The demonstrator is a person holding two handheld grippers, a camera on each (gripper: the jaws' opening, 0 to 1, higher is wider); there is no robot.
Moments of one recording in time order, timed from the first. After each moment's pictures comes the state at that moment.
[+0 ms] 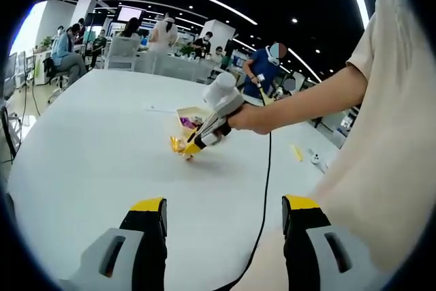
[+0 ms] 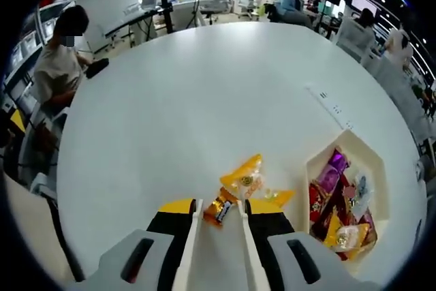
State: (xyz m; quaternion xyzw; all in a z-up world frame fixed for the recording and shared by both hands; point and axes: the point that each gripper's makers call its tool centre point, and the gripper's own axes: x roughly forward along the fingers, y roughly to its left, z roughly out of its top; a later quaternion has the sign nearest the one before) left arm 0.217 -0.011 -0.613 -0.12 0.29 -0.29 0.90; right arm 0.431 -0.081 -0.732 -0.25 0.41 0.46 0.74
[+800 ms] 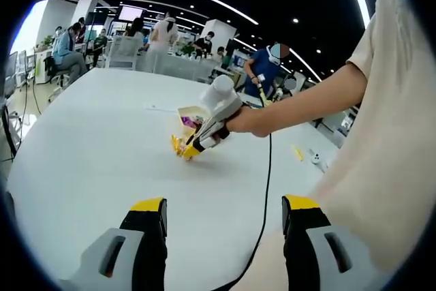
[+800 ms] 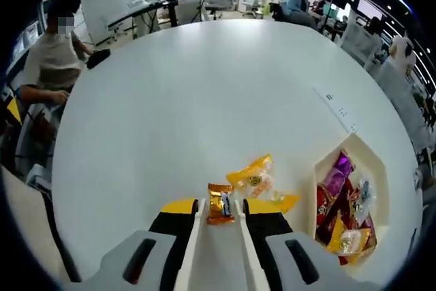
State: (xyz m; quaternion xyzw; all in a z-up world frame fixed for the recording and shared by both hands) left arm 0.217 -0.011 -0.613 -0.12 0.29 -0.29 0.90; right arm 0.426 -0.078 -0.740 -0.28 0.40 0.47 0.73
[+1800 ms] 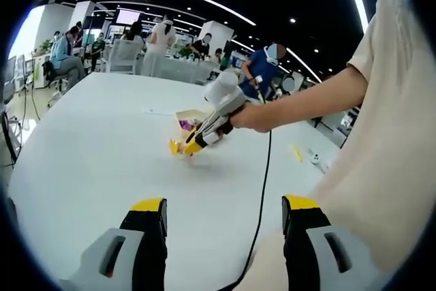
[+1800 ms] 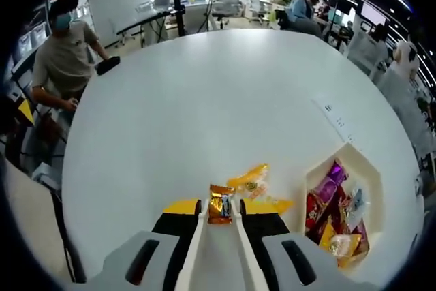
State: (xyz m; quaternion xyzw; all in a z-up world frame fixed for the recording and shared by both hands) left arm 0.218 -0.013 -0.606 -0.11 0.28 -0.30 0.91; right arm 0.427 -0.079 -0.712 -0.26 0.39 0.49 0.74
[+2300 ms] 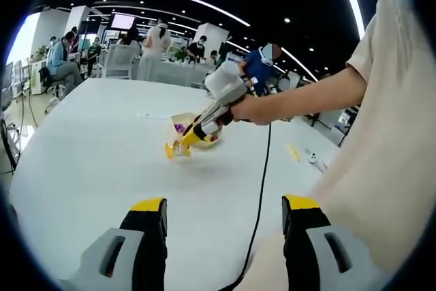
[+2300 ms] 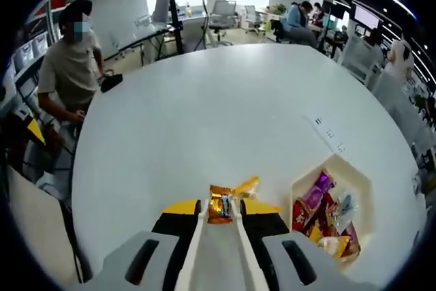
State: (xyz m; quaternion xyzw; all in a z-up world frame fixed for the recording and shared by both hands) left arm 0.214 -0.023 -0.596 -0.10 0.27 -0.31 0.91; right arm 0.430 -0.078 -0.678 -0.23 0.36 0.50 0.75
